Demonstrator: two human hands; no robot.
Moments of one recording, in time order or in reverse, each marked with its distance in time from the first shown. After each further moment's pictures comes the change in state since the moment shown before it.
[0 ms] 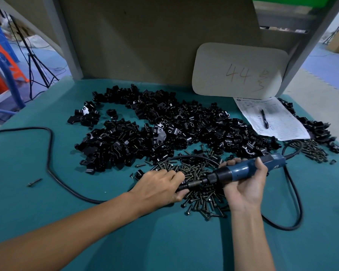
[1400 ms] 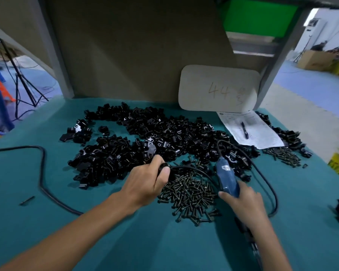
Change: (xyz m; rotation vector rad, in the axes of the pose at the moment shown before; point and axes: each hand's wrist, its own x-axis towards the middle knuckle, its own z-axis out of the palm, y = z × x) left_hand 0.024 -0.014 -0.039 -0.541 0.046 -0.402; right_hand -0.034 -0.061 -0.009 -2.258 0.063 -0.183
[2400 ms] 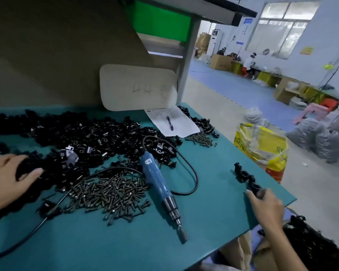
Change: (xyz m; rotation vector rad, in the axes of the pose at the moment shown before) left_hand 0.021 -0.147 -0.031 0.309 -0.099 -0.159; right_hand -0.055 0.235 -0.080 0.025 0.661 0.520
